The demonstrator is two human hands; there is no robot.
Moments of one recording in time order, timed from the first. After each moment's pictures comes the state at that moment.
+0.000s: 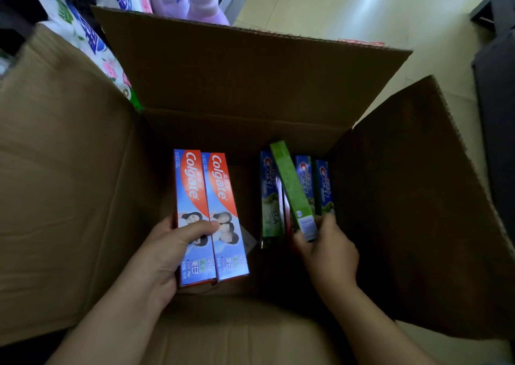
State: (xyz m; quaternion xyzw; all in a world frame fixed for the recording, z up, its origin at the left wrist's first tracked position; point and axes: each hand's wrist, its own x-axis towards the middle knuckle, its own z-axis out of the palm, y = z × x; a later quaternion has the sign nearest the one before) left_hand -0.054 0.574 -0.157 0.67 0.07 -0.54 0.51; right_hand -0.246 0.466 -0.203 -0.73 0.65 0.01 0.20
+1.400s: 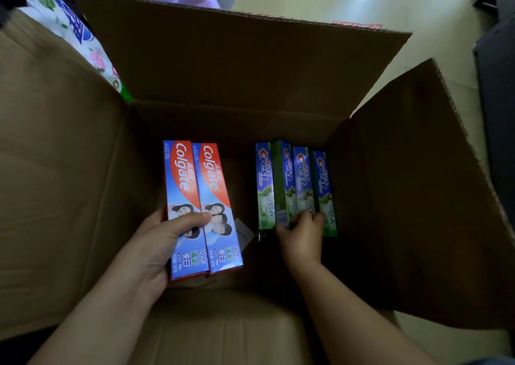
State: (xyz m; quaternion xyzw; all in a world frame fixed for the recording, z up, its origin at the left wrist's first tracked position) left_hand -0.053 0.573 -0.156 0.67 0.07 -0.53 0.51; right_hand -0.223 0.466 -0.265 -0.63 0.70 -0.04 0.32
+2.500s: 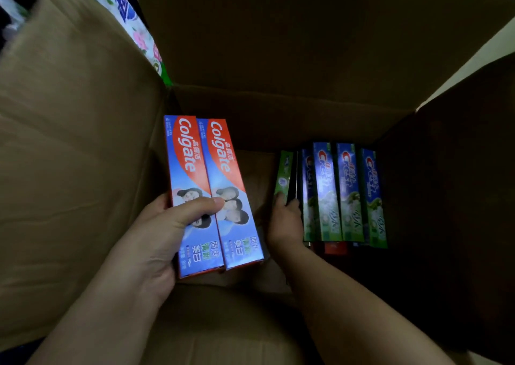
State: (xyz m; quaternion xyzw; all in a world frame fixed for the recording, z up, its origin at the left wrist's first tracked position) left_hand -0.032 0.581 -0.143 0.67 0.08 -0.50 0.54; right_hand -0.138 0.474 -0.341 -0.75 0.58 0.09 0.30
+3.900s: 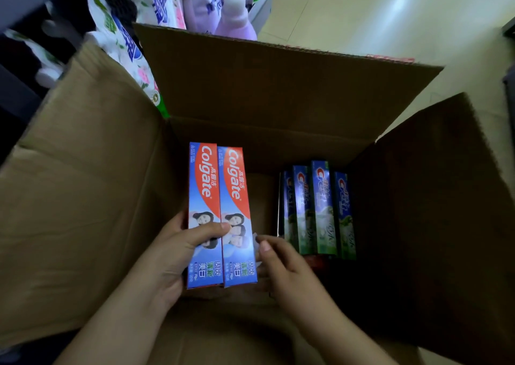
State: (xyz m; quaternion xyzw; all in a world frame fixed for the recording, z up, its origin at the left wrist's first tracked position) left_hand -0.038 0.583 -0.150 0.65 0.05 -0.55 0.52; right_hand -0.195 0.519 -0.173 -0.53 0.50 -0.02 0.68
